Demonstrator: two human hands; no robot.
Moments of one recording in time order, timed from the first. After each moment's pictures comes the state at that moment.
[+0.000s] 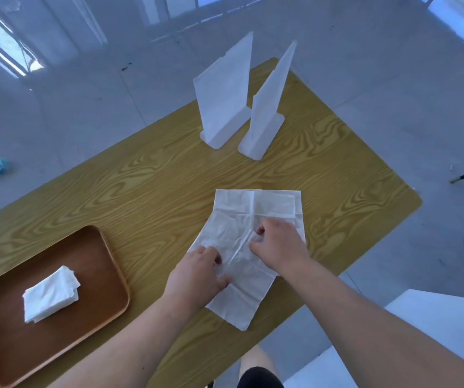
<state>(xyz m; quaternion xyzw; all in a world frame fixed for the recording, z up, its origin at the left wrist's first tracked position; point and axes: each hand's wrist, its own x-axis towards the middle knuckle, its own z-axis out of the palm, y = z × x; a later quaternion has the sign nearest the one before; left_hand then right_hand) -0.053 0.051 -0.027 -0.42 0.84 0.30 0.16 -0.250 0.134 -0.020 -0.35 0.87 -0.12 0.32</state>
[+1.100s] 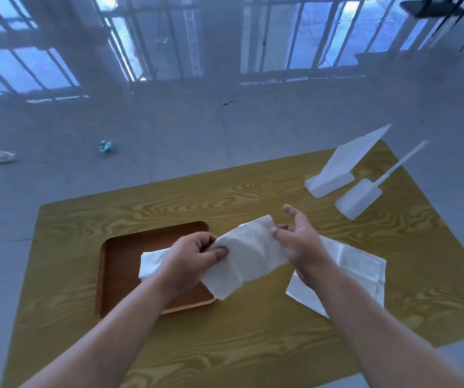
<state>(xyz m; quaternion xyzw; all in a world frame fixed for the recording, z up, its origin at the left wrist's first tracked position) 0.125 -0.037 0.109 -0.54 0.58 0.59 -0.16 -0.119 0.014 0.101 -0.23 0.68 -0.43 0.54</state>
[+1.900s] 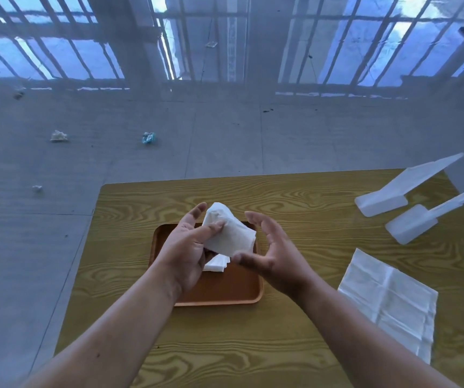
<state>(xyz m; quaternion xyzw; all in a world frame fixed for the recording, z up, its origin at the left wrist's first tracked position) 0.221 -0.053 0.137 -0.46 0.19 0.76 -0.42 0.022 -0.008 0.132 -0.57 0.61 -0.28 0.46</state>
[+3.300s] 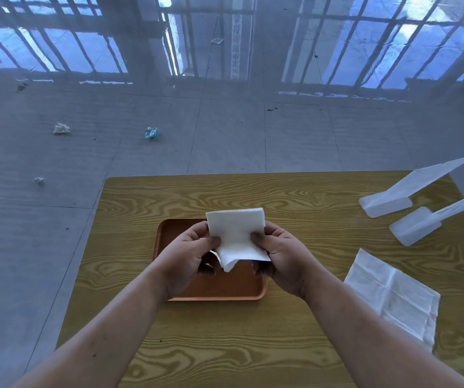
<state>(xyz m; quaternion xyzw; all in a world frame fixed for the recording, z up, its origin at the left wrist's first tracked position) 0.249 -0.038 0.123 -0.49 0.34 0.75 -0.29 0.033 -0.018 0.133 -0.23 0.49 -0.39 0.75</state>
